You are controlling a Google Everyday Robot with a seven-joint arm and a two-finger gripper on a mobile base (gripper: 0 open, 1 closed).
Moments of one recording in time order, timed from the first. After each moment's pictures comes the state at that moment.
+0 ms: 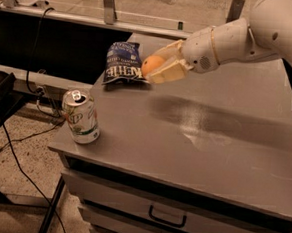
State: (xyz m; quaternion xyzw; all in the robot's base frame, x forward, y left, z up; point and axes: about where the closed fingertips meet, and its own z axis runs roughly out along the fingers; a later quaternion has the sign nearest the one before) arm 0.617 -0.027 0.929 -0.60 0.63 0.25 0.43
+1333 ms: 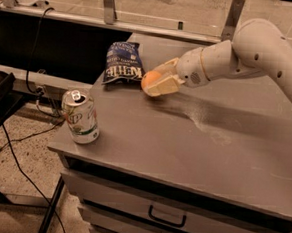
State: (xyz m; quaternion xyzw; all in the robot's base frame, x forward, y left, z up) arm 0.637 -0.031 0.869 -0.56 0.68 0.25 0.41
